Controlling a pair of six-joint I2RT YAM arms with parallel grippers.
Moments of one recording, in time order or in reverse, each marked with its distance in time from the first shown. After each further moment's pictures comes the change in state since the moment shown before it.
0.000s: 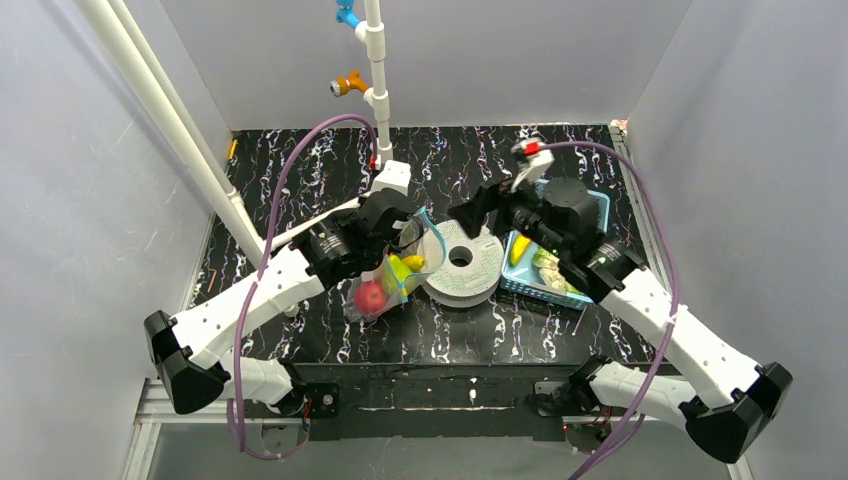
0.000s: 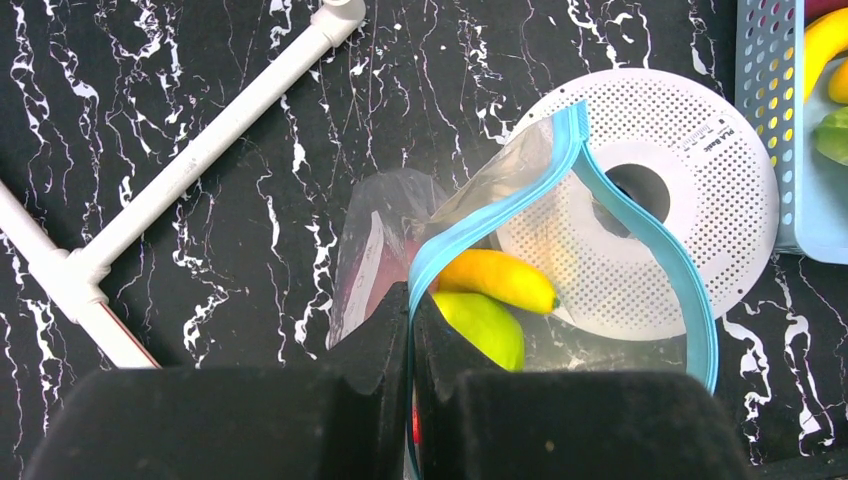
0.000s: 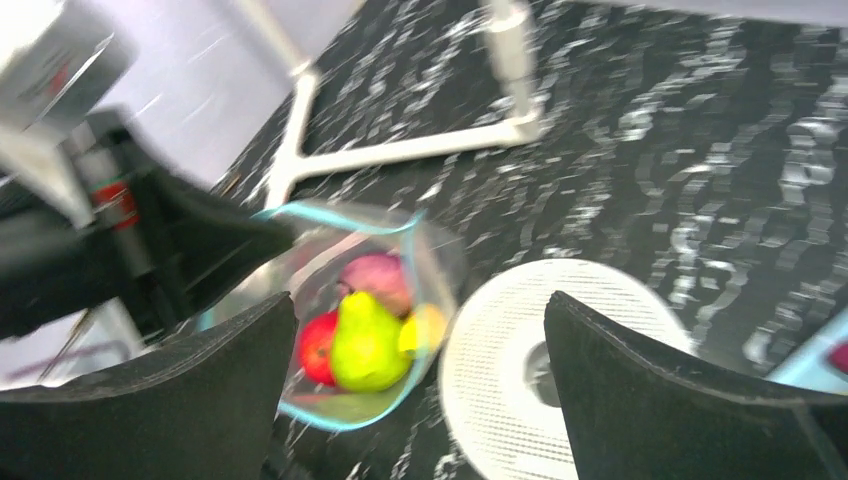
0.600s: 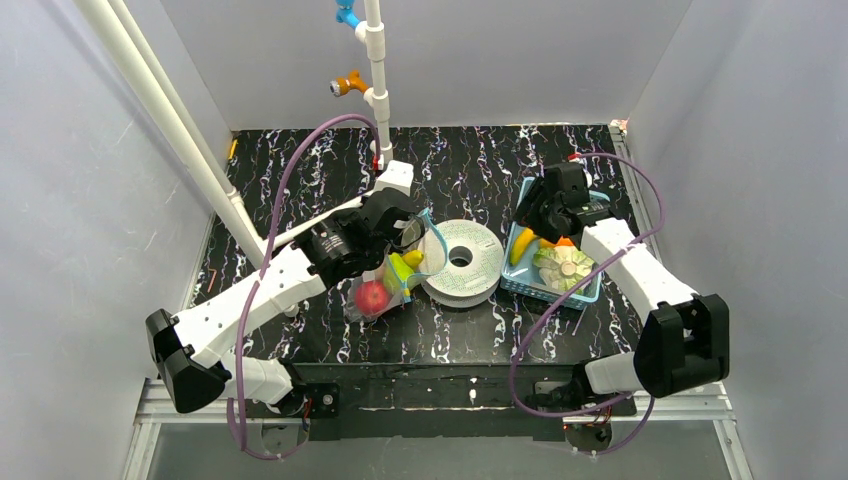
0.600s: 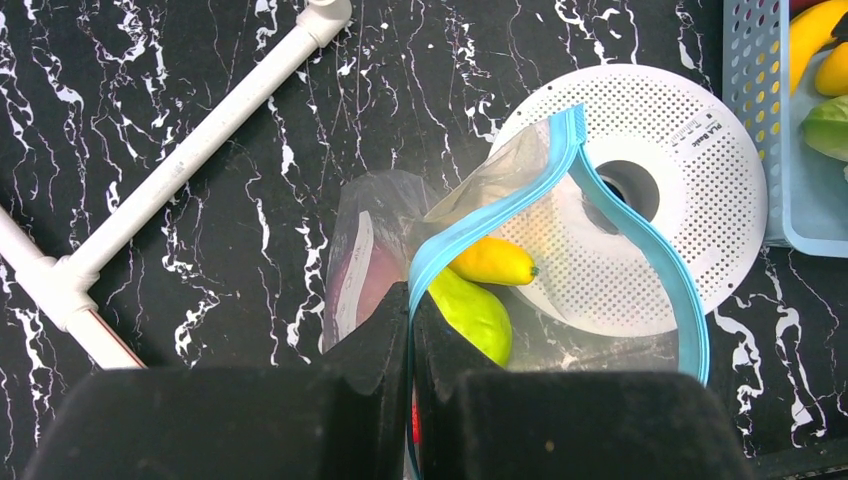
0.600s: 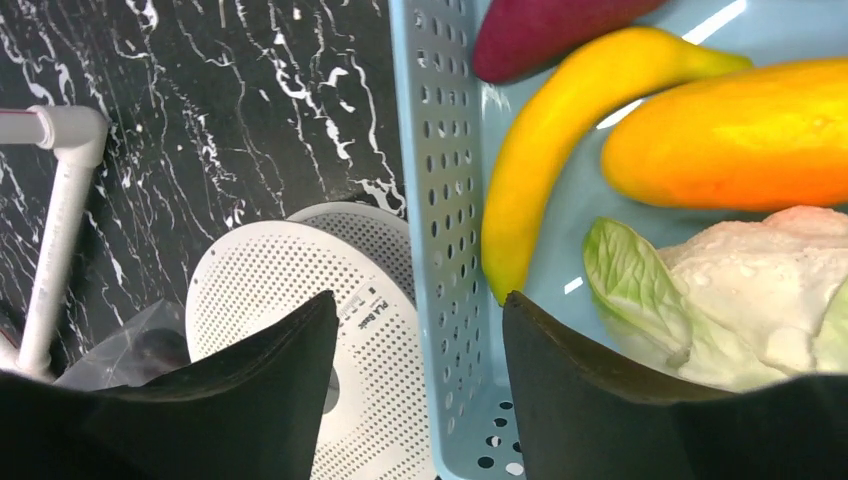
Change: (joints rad) left arm 0.000 0.007 0.000 0.011 0.022 0.008; right arm -0.408 0.334 -0.011 -0.314 0.142 0.379
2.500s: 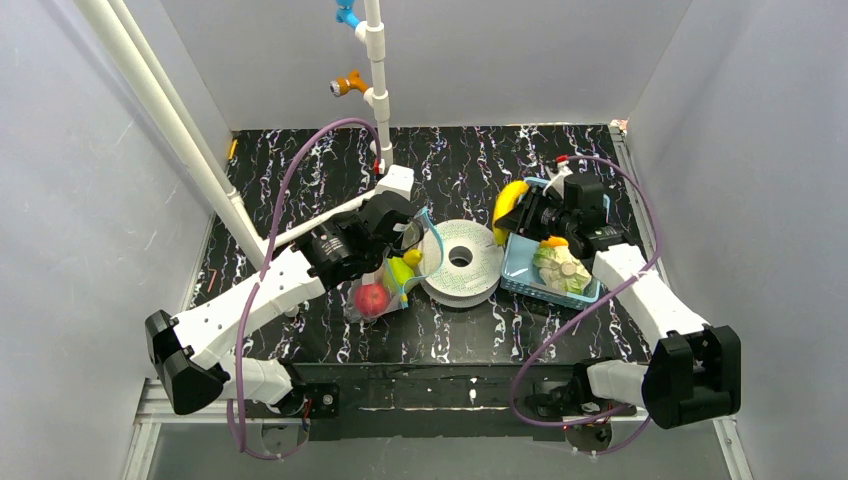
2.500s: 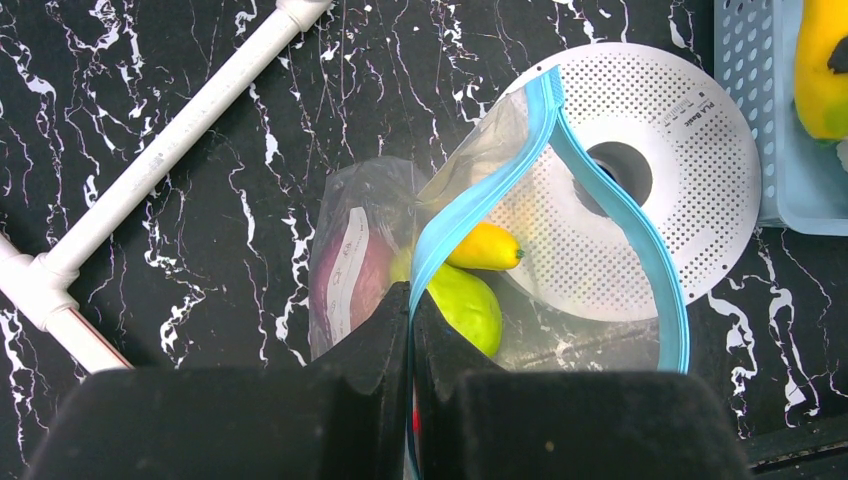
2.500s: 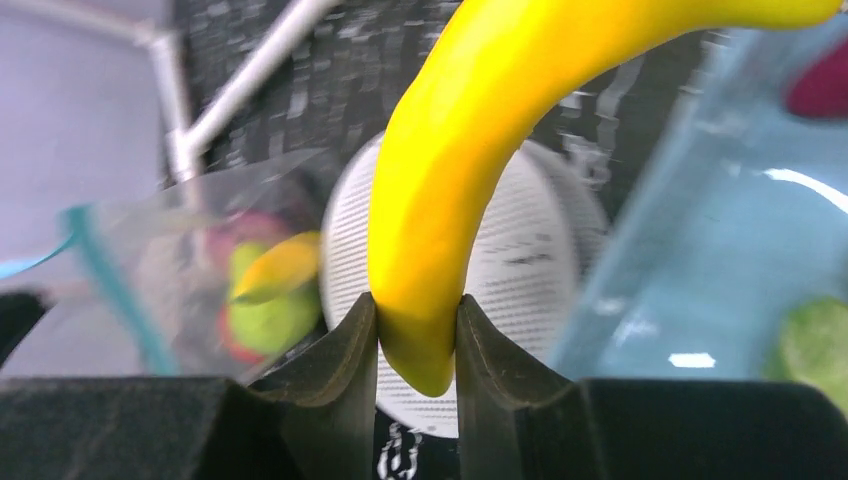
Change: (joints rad) left arm 0.000 -0.012 -0.031 0.009 0.035 -0.006; right arm -0.055 -0.135 -0.180 0.284 -0.478 -0.185
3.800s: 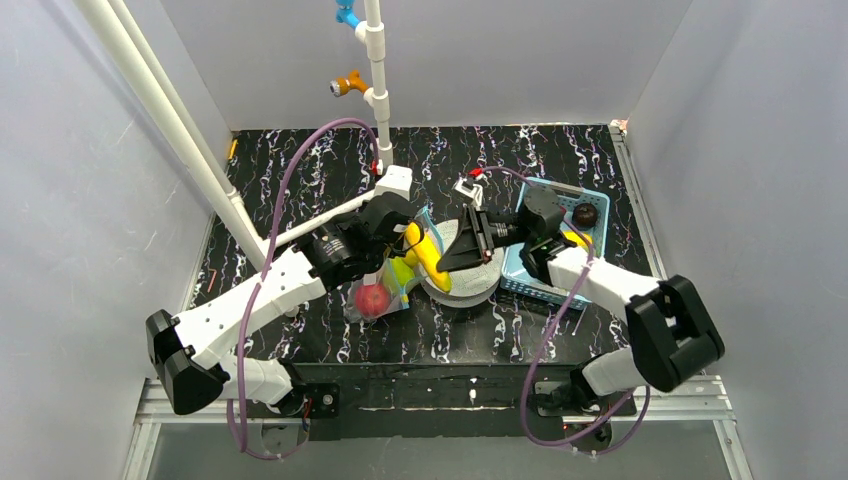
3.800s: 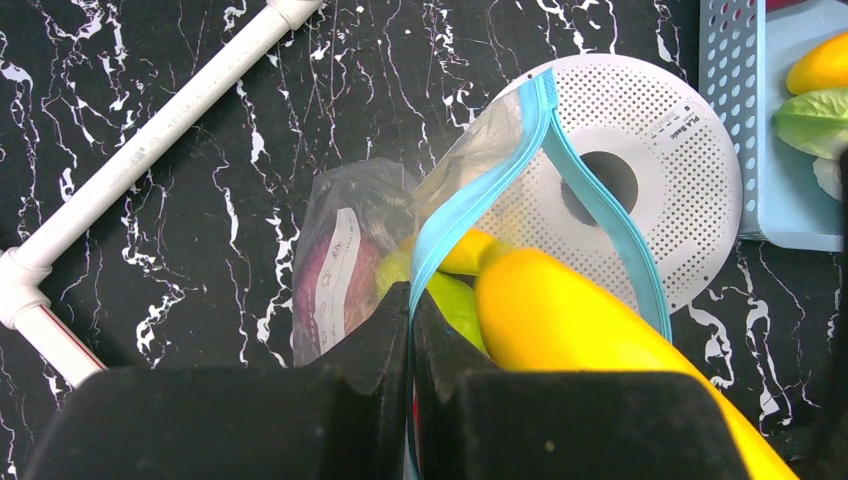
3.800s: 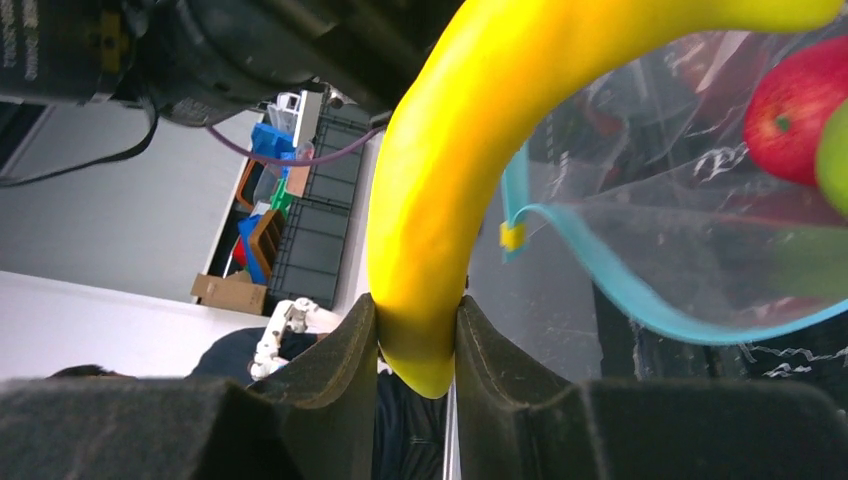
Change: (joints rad) left arm 0.000 0.000 -0.017 0.027 0.002 -0.040; right arm 0.308 0.160 -0.113 0.995 -0.897 0.774
